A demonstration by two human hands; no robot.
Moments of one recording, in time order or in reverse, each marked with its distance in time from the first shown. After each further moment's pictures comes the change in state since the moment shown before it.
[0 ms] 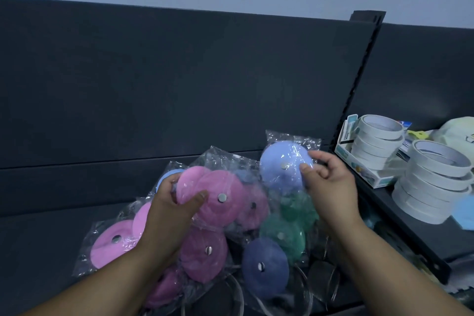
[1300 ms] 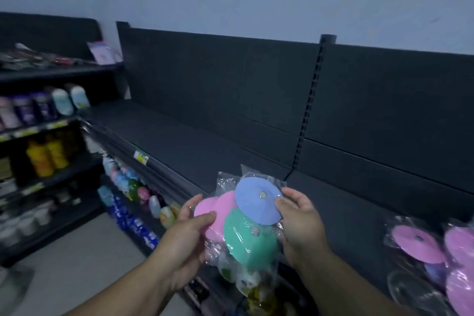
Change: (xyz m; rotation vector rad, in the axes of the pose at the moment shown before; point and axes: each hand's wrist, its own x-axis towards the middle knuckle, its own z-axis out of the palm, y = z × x) left_hand -0.282 0.037 -0.460 -0.575 0.603 -0.263; right_hand -0.447 -0.089 0.366 0.295 -0.825 0.517
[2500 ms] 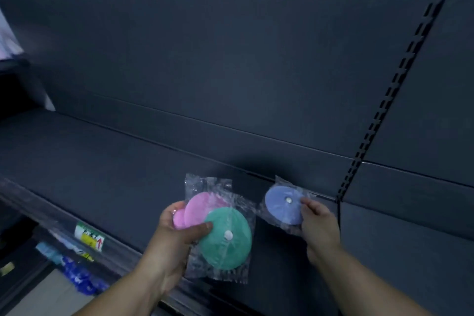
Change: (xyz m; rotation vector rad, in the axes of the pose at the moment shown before) left_hand 0.330 0.104 -0.084 0.201 -0.040 0.019; right_hand 0.287 0.079 0.117 -0.211 0.422 0.048
